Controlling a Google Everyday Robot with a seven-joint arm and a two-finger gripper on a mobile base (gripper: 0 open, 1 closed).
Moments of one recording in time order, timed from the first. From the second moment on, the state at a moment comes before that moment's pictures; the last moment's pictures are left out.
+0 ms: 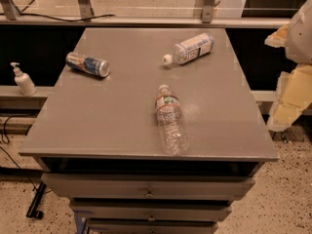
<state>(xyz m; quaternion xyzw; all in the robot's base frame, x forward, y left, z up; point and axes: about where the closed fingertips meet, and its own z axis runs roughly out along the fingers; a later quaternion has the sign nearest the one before) 0.438 -0.217 0.976 -0.60 0.78 -0.03 0.16</state>
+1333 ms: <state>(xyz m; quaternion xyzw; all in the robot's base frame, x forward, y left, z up) 0.459 -0.040 1.014 -0.60 0.77 0.03 0.22</state>
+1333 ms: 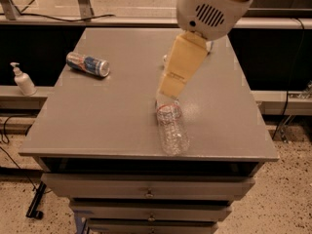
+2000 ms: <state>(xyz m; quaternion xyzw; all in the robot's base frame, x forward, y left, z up) 0.477 -0.043 1.013 -0.57 0.78 0.03 0.25</state>
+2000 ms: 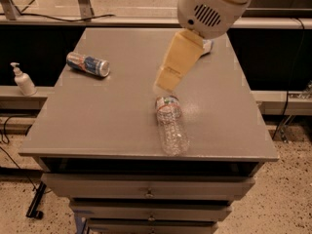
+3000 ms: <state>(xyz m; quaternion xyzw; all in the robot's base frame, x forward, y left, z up) 0.613 0.033 0.984 -0.48 0.82 0.09 0.30</state>
